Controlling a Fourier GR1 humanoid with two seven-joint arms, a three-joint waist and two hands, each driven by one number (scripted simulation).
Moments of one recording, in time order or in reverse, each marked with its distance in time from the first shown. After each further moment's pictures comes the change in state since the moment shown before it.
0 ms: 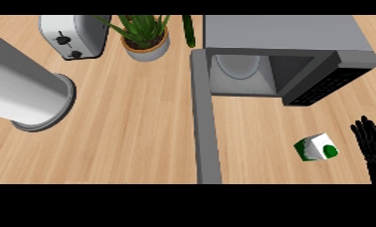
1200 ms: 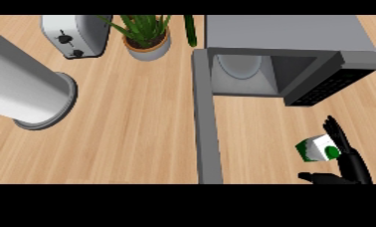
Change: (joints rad) left arm 0.101 0.011 0.091 0.026 0.148 -0.122 -0.060; right arm -0.363 -0.096 -0.006 0.882 0.190 -0.149 -0.439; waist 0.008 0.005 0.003
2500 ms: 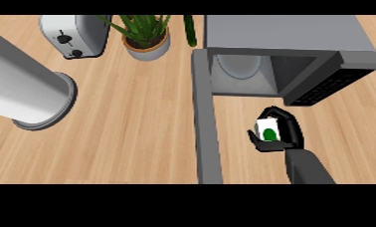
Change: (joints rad) left arm 0.060 0.039 0.050 0.011 0.134 -0.044 -0.002; right arm -0.278 0.217 0.034 0.161 -0.011 -0.105 -0.044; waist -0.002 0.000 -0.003
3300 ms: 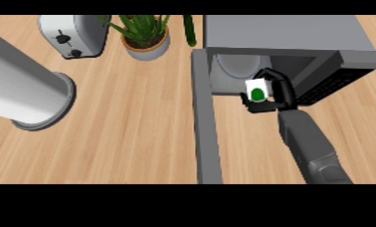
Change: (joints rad) left arm -0.017 -0.015 0.034 -0.001 0.068 -0.014 0.055; right arm -0.257 -0.026 -0.004 0.041 0.003 -0.101 0.098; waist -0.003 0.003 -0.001
